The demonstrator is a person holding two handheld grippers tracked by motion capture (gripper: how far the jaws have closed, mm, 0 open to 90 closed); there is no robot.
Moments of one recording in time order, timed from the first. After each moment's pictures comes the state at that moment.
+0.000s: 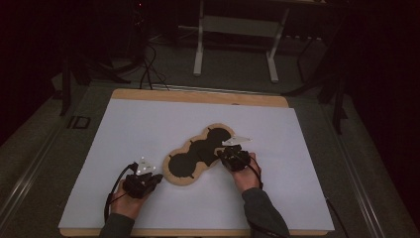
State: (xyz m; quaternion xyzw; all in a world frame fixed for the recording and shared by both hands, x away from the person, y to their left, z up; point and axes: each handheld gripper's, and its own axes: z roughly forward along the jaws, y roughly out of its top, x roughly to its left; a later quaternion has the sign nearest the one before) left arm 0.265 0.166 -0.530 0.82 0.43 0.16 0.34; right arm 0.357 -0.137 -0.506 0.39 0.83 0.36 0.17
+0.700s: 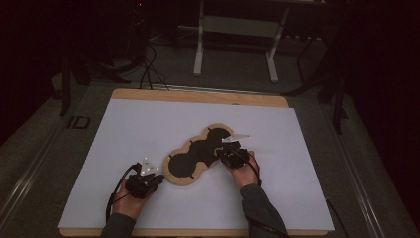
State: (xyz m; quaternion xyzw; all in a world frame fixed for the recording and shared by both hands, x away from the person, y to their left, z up) left arm 0.267 0.161 -0.534 0.82 0.43 0.16 0.33; right arm 0.369 -0.136 -0.512 0.41 0.82 0.36 0.15
